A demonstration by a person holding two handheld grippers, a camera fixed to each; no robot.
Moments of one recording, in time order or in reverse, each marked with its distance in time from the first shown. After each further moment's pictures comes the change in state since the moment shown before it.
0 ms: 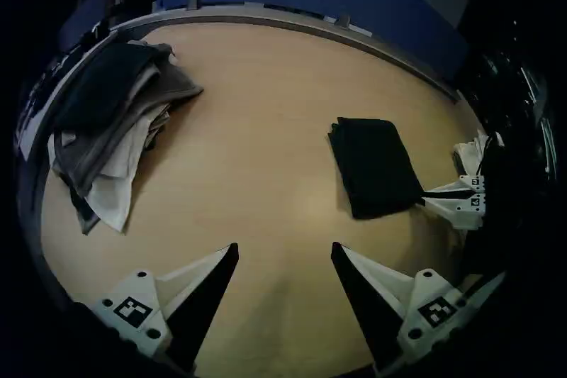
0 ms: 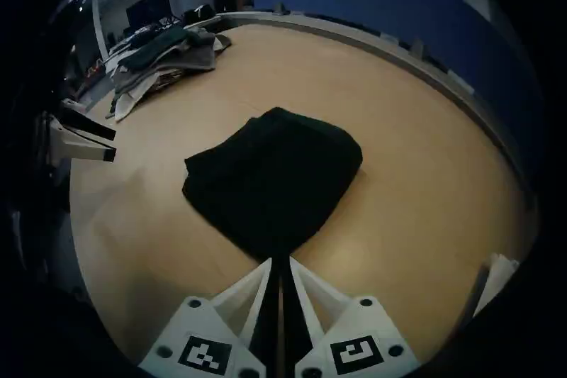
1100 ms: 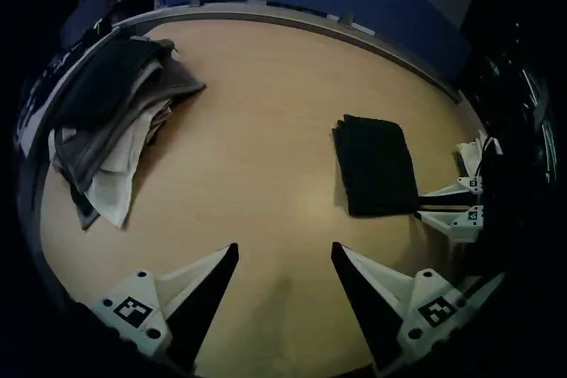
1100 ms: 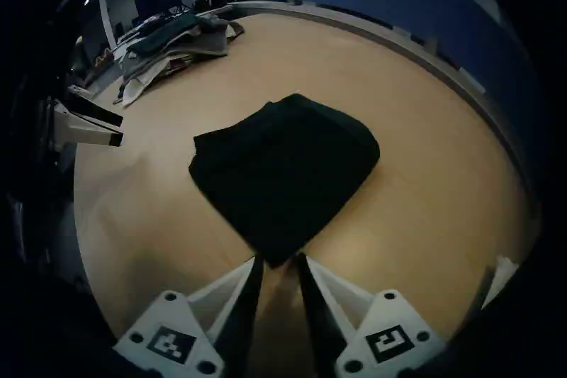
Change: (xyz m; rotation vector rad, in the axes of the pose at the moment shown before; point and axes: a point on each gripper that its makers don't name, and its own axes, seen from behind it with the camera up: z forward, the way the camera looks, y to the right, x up) left arm -0.005 -0.002 0.002 0.006 -0.008 -0.011; right arm -0.016 -0.010 0.005 0.036 -0.062 -0.027
